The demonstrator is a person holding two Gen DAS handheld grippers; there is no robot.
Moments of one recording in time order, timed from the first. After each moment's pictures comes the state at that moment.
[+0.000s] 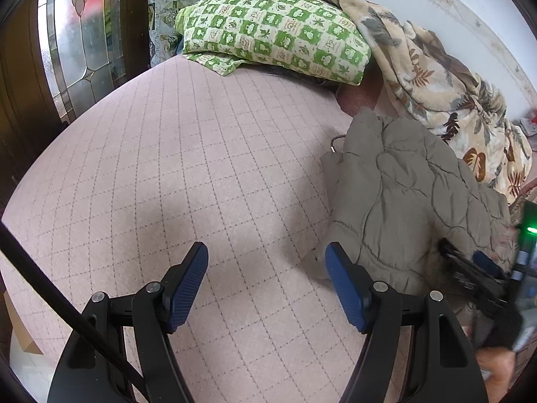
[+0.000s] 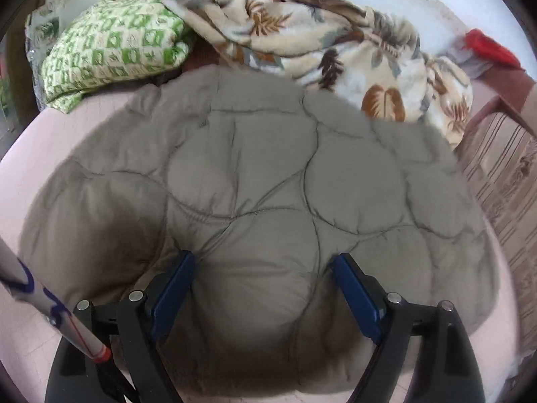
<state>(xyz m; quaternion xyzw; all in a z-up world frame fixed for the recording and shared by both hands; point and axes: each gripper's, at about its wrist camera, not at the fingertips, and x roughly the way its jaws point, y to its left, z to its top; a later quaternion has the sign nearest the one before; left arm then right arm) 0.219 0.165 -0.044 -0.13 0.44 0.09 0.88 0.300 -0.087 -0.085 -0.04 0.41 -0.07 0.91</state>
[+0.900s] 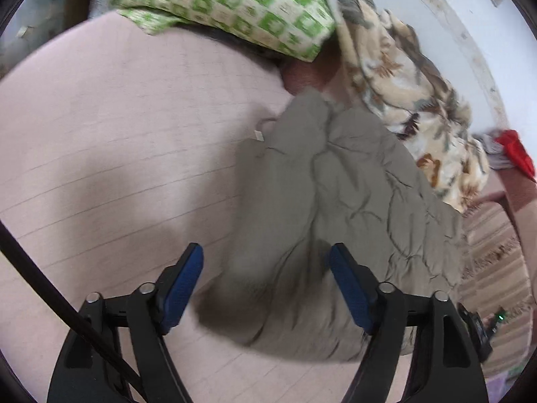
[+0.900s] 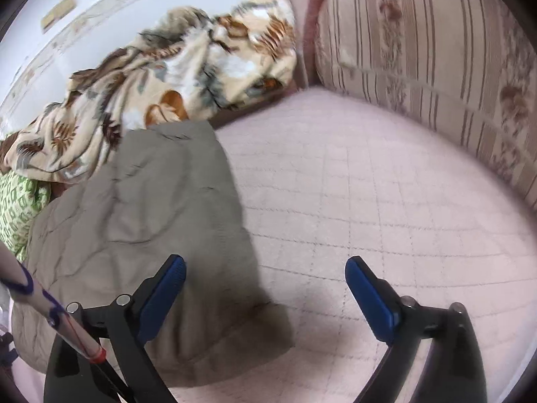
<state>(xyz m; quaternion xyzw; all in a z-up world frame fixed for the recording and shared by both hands) 0.306 0.130 -0.082 -0.25 0.47 -0.06 0.84 0.213 -0.432 -0.101 0.24 0.37 -0.17 0.88</state>
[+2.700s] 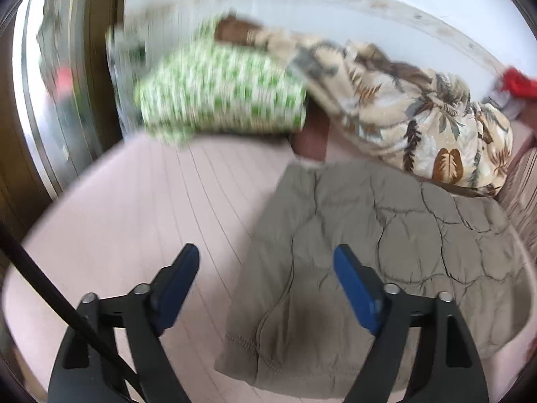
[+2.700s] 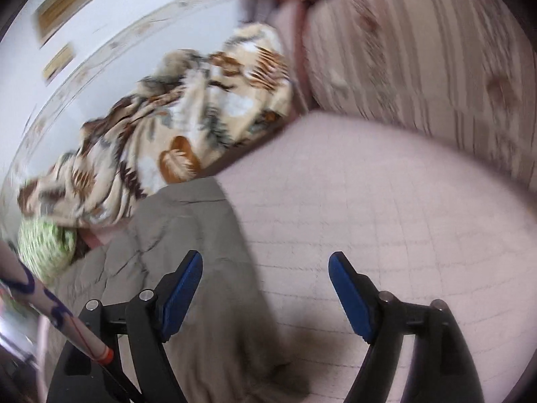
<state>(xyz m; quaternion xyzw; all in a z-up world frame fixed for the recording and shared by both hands) 0.232 0.069 0.002 -0.03 0.32 0.07 0.94 0.180 -0.408 -0.049 0.22 0.27 -0.18 0.92</state>
